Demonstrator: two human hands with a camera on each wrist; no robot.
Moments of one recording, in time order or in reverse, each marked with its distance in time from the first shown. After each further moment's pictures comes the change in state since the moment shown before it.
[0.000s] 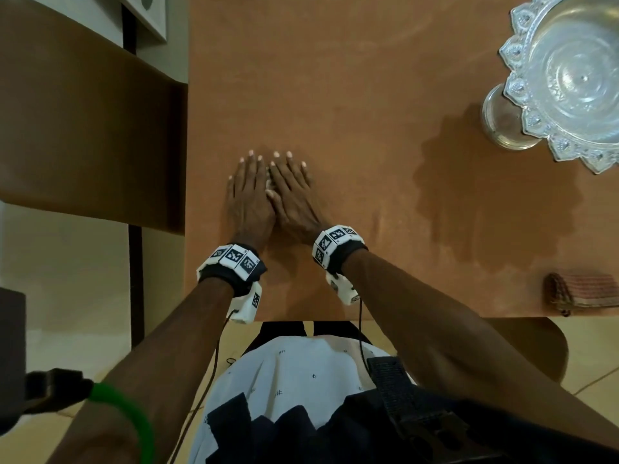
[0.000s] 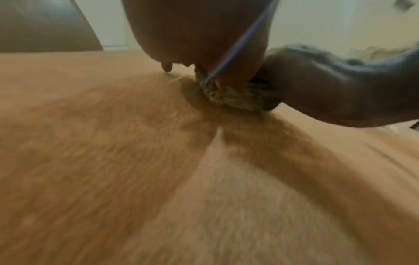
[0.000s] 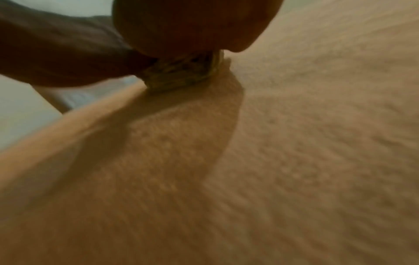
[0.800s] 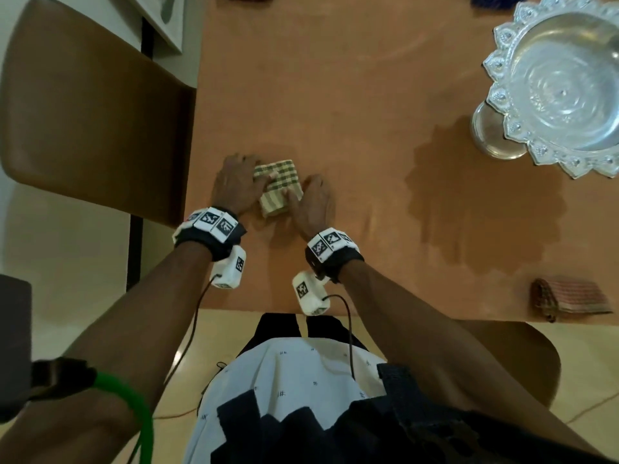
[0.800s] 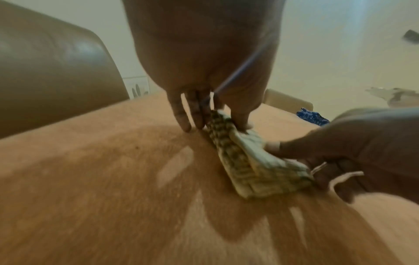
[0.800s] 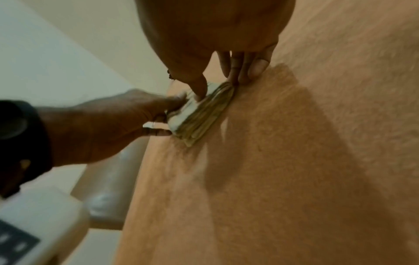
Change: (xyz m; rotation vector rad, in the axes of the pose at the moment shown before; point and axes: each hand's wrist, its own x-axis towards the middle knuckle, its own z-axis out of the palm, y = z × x) left_hand 0.033 -0.019 -0.025 -0.152 -0.115 -0.036; right_hand -0.023 -0.011 -0.023 0.270 0.151 0.615
